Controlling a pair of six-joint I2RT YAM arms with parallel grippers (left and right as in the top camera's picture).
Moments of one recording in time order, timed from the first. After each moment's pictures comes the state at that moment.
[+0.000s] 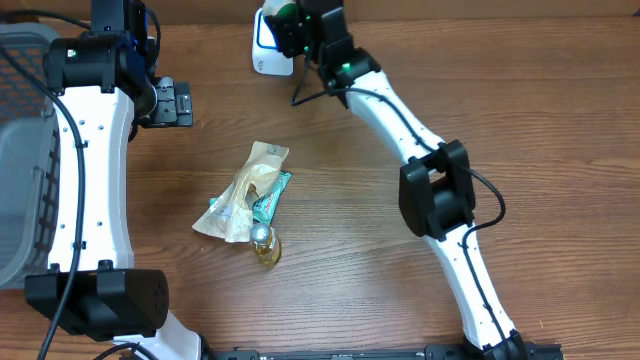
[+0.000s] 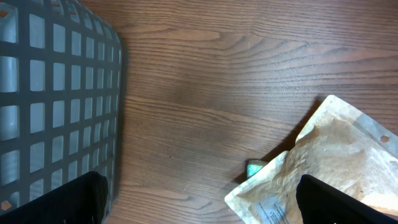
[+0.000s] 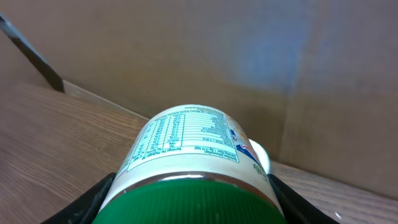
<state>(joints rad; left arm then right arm) 0.04 1.81 1.98 -1.42 -0.20 -0.07 0.49 2.62 2.40 -0.13 -0.05 0.16</state>
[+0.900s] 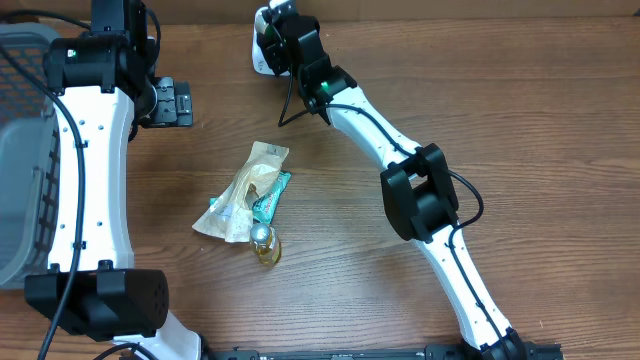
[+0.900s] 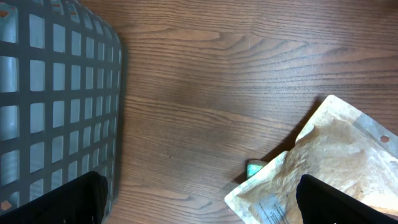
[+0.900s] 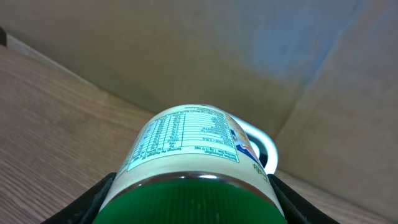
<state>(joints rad) 0.04 1.81 1.98 -1.42 -0.20 -0.07 0.54 2.71 2.40 -0.06 0.11 -0.04</state>
